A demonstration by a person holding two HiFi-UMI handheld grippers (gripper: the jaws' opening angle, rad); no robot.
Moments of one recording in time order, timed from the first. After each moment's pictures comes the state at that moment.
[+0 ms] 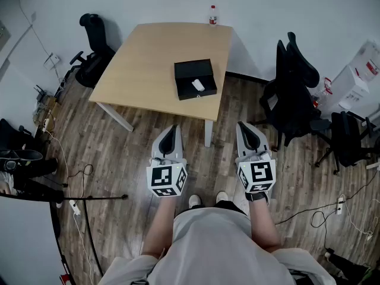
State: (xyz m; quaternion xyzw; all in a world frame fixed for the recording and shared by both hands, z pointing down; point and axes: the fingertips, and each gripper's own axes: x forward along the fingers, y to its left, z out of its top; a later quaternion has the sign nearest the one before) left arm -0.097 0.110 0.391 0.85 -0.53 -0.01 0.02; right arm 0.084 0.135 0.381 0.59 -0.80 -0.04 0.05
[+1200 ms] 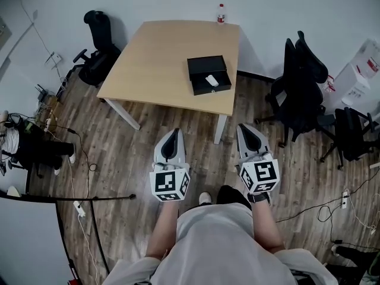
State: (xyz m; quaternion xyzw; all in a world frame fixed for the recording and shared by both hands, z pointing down) left arm -0.189 0.136 0.401 0.85 -0.53 -0.02 0.01; right arm -0.009 0.154 0.399 0.58 -0.81 0.00 0.03
